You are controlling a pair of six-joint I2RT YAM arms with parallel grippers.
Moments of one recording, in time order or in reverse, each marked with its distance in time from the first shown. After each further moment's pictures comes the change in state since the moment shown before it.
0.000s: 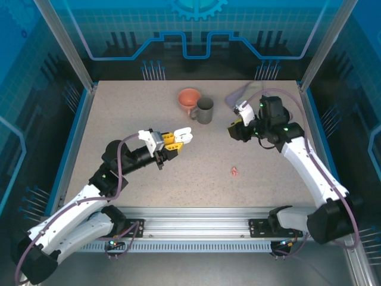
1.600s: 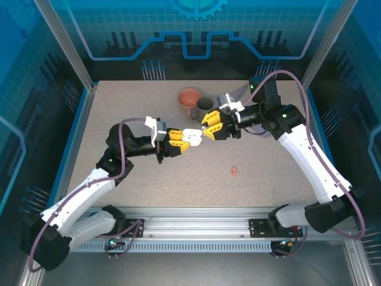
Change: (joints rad) left arm 0.116 0.203 0.119 0.127 0.463 -0.174; right arm 0.190 0.128 0.396 -0.138 -0.697 -0.348
